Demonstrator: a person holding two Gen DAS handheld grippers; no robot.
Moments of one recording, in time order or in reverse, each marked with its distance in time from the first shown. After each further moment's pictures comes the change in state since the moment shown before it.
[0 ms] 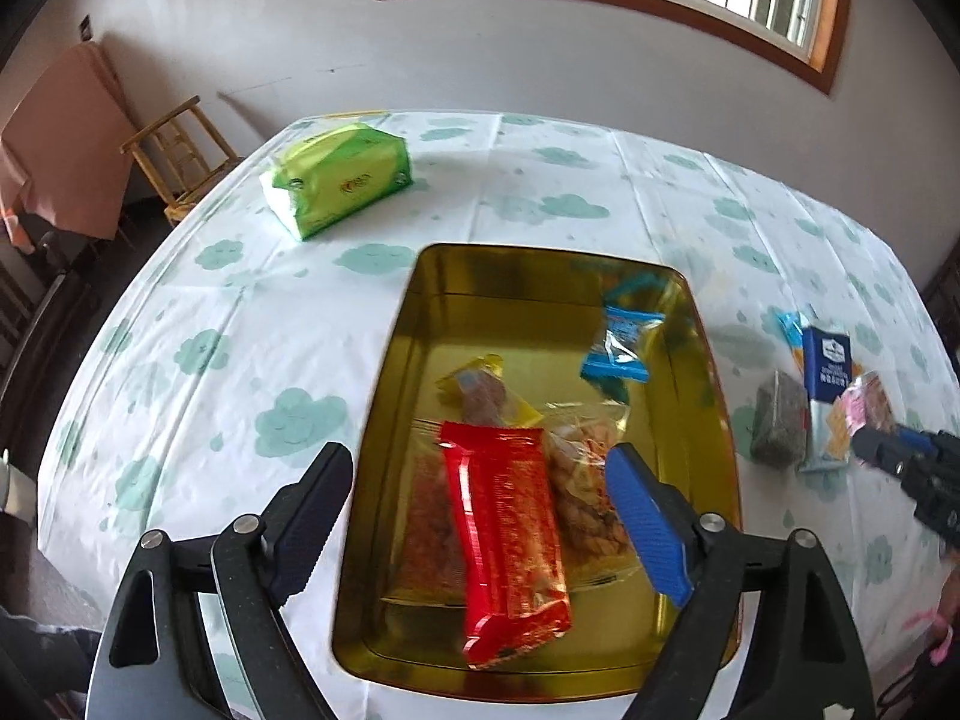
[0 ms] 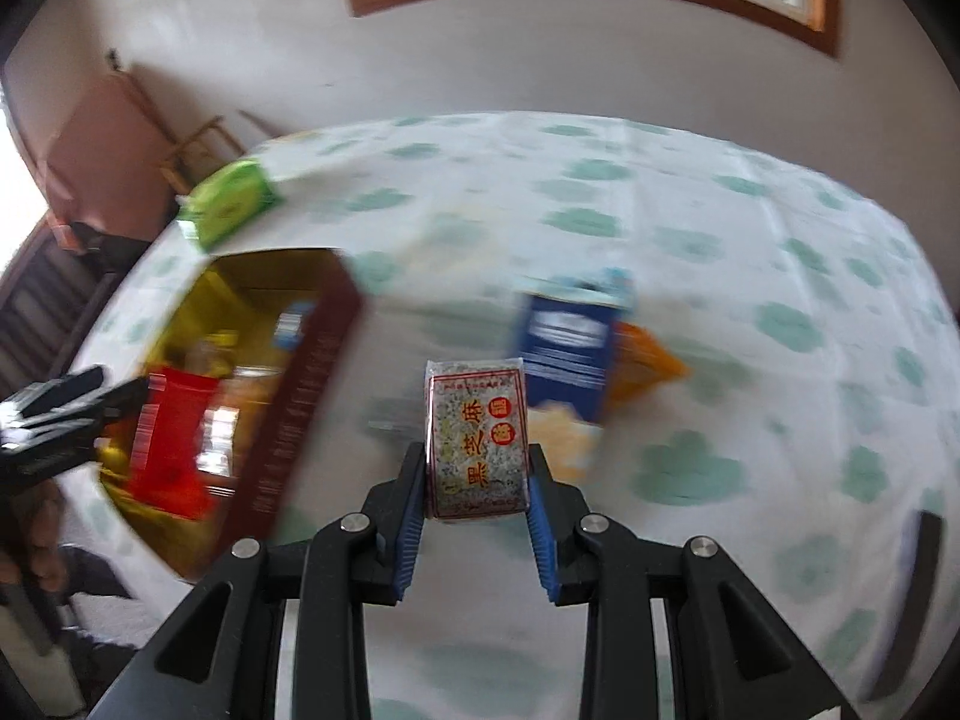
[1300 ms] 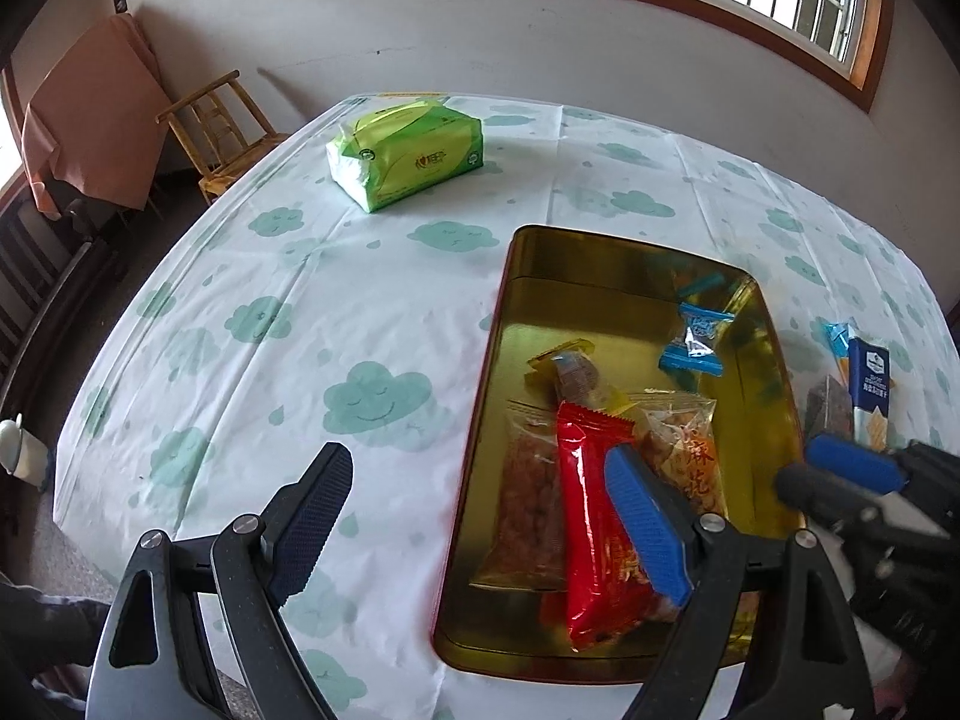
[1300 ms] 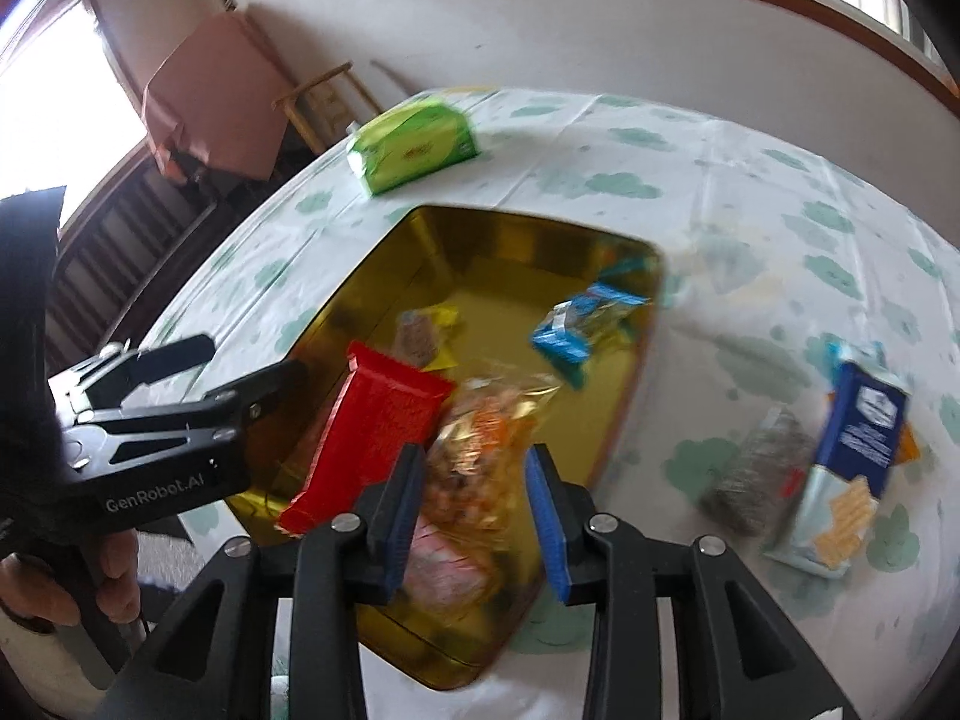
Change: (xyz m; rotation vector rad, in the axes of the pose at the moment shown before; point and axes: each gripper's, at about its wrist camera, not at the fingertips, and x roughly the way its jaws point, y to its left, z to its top) left arm 0.001 0.038 -0.007 -0.060 0.025 0.046; right arm 0.032 0.108 0.007 -0.169 0.037 0.128
